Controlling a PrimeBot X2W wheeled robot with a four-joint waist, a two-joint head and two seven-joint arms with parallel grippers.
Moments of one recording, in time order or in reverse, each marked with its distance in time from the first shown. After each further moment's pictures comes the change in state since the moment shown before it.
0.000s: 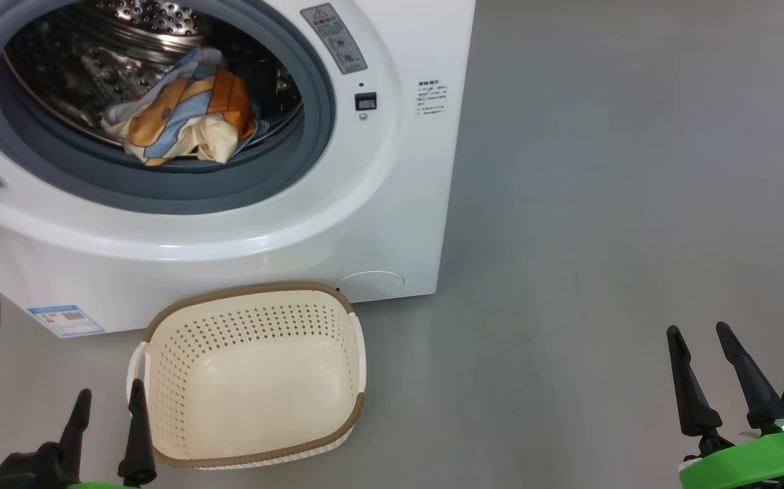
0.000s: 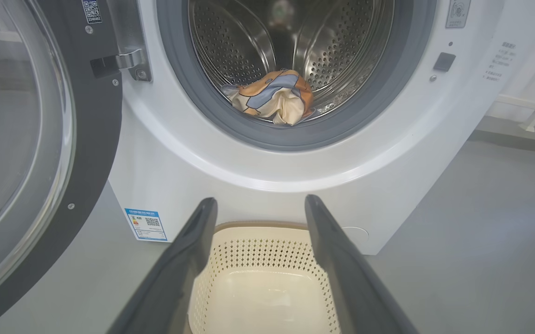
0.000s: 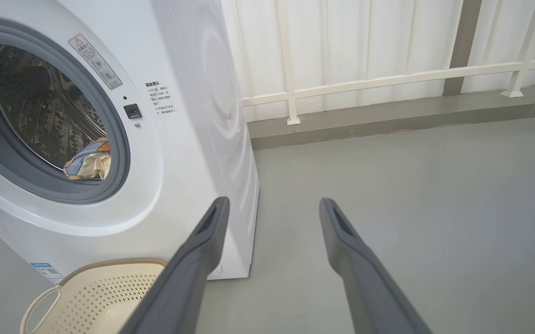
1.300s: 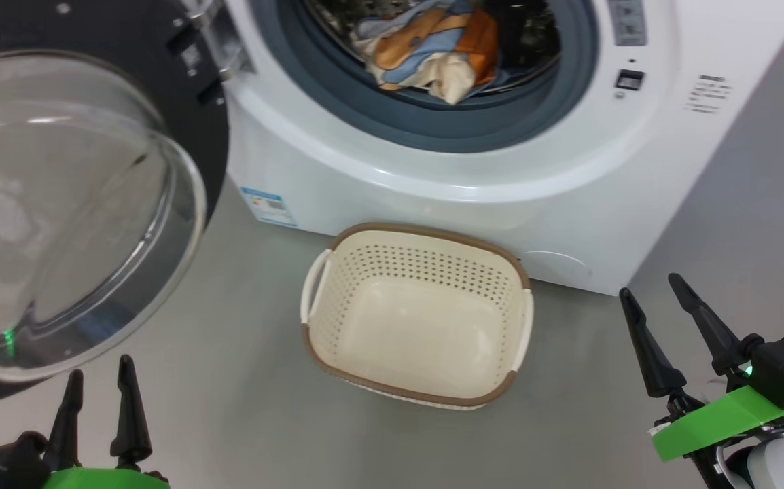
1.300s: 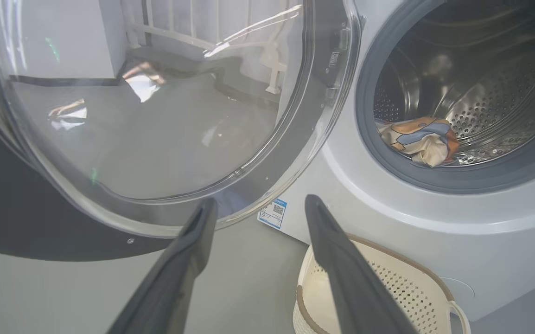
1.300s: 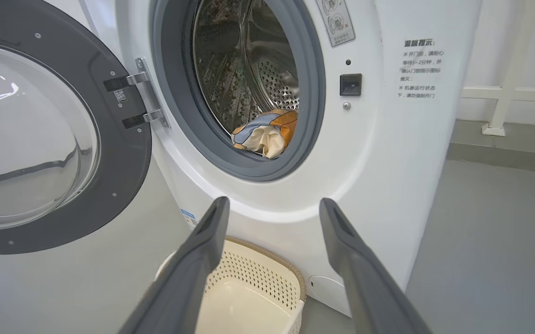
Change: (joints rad) left arm -0.023 -0.046 0.035 -0.051 -0.082 0.000 0.000; right arm -0.135 -0.099 0.165 0.021 -0.002 0.000 0.000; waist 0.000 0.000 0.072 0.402
